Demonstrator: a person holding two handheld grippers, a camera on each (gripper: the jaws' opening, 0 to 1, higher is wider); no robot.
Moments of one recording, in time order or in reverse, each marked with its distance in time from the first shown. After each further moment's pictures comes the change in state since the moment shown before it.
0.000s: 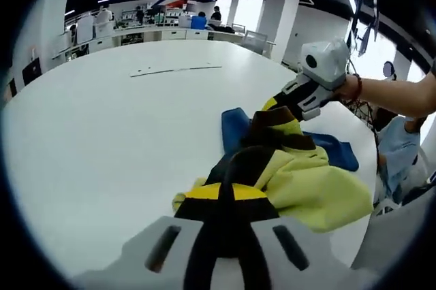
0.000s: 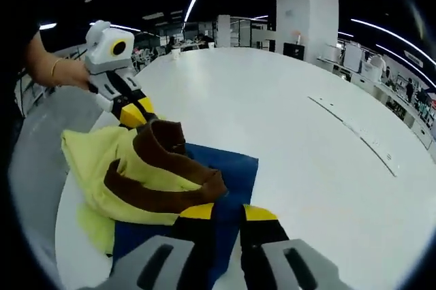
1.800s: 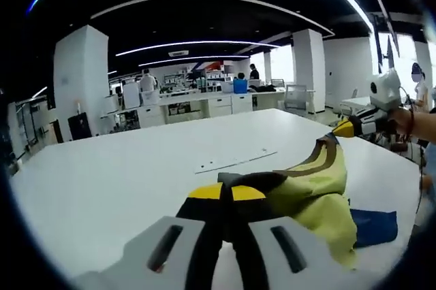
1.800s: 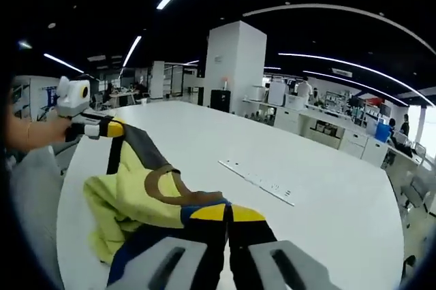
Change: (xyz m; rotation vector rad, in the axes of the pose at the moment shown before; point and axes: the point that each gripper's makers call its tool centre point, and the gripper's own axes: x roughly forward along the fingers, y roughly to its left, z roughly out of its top) left arm -0.057 0.060 0.162 0.134 -0.437 0.355; right arm -0.142 -0.085 0.087 0.153 -0.327 -0.470
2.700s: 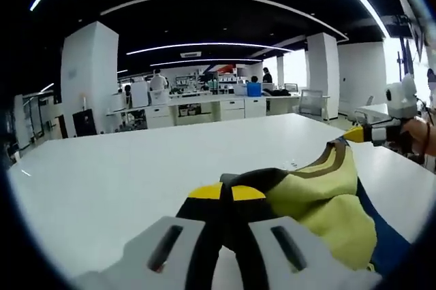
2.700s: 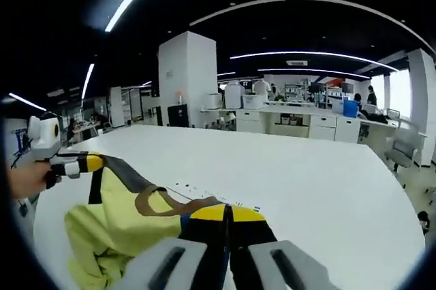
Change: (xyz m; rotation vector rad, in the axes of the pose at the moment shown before) left arm 0.129 0.035 -0.009 -0.054 0.013 0.063; right arm 0.092 -0.094 -0.006 0.235 -0.055 -0.205
